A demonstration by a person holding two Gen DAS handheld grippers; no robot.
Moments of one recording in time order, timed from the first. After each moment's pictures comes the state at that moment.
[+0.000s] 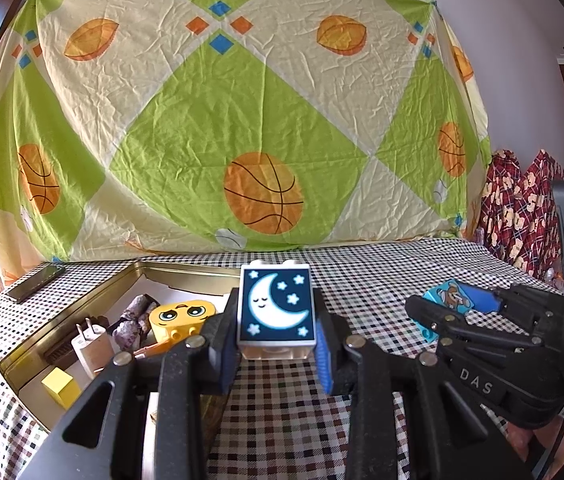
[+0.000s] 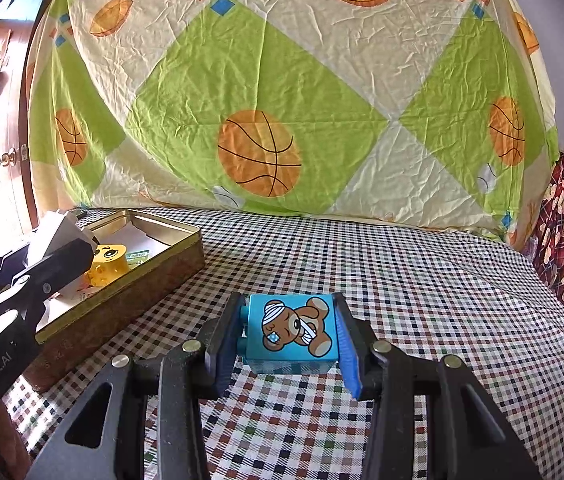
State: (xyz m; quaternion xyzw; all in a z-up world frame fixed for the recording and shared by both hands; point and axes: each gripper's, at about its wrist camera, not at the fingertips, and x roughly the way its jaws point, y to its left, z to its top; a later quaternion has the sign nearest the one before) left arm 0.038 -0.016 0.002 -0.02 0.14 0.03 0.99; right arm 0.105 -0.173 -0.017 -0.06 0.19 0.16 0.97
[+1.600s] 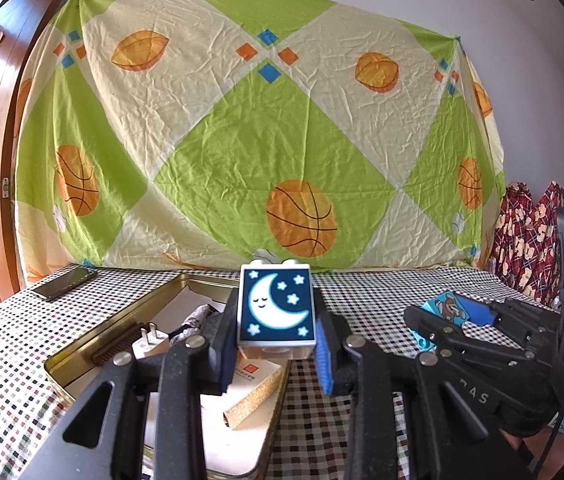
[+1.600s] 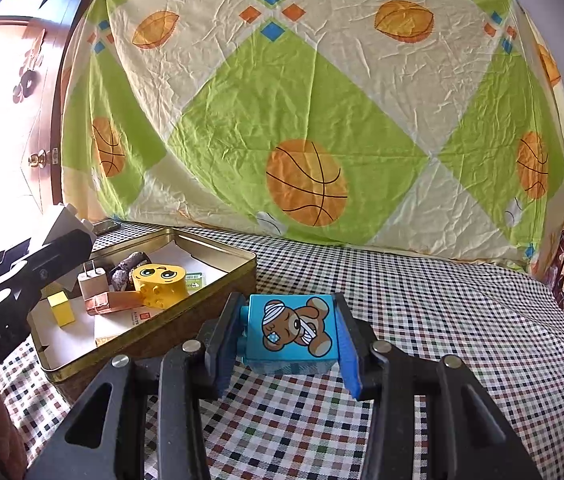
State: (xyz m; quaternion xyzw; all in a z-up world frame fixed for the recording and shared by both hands) left arm 0.000 0.033 0.009 -0.05 0.10 0.06 0.99; right arm 0.081 -0.129 -0.009 -0.07 0.14 0.21 0.96
